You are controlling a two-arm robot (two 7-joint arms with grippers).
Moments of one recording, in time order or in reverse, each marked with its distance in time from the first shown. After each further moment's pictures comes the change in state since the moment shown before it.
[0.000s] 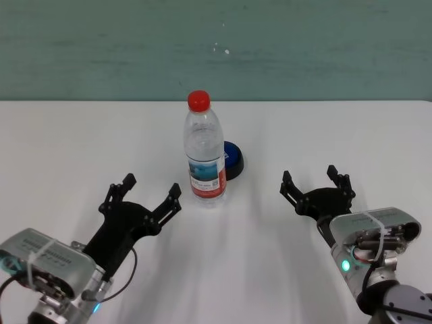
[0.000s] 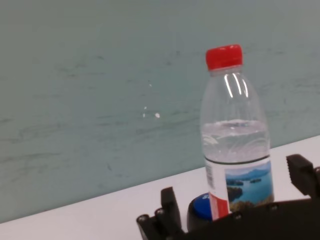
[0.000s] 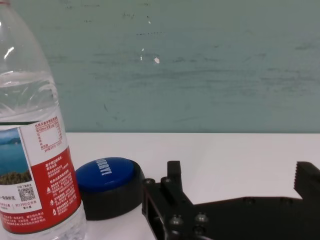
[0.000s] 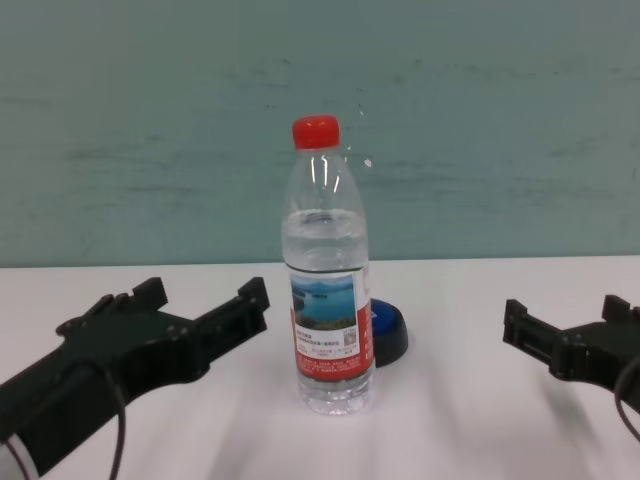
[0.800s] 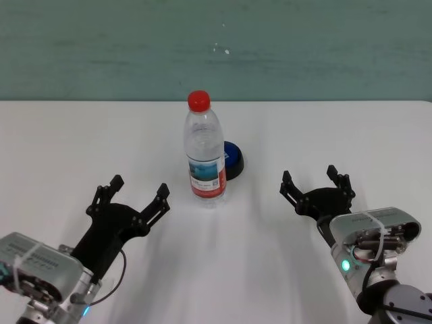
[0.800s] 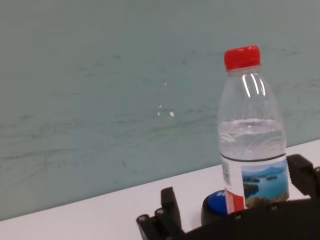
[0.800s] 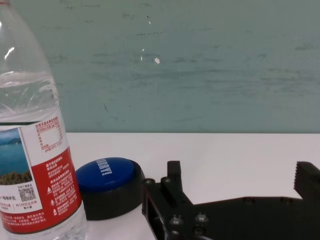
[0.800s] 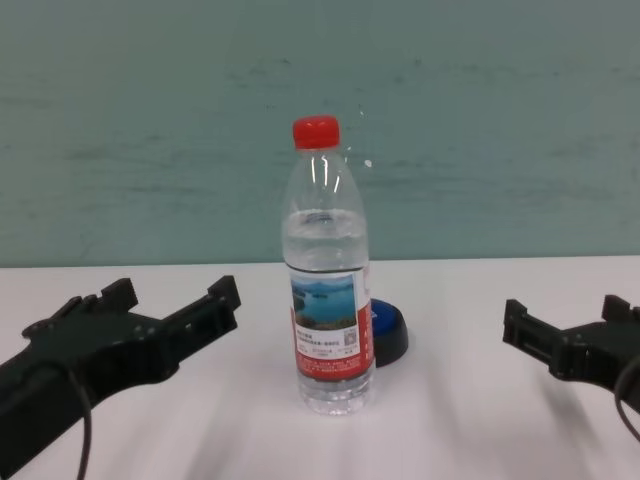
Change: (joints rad) left arm 0.027 0.003 -0.030 -0.022 -0.010 0.000 0.009; right arm 0.000 0.000 0.000 0.000 0.000 0.000 0.000
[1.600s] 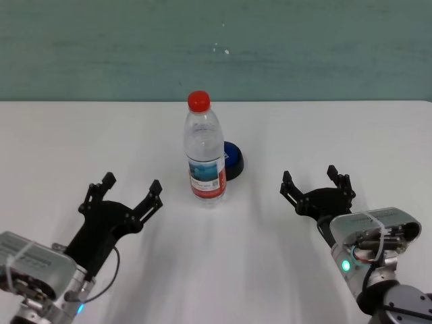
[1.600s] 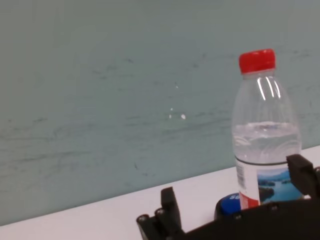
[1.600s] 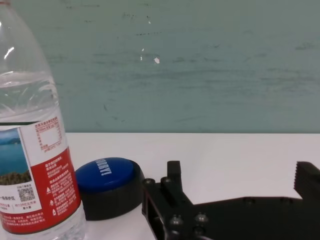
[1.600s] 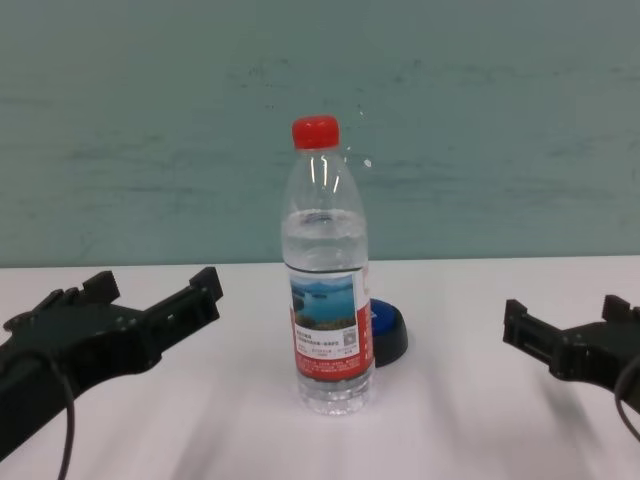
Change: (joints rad) left arm 0.002 -0.005 -0.019 -0.004 0.002 -0.003 0.007; right arm 0.000 0.000 0.000 0.000 0.000 0.000 0.000
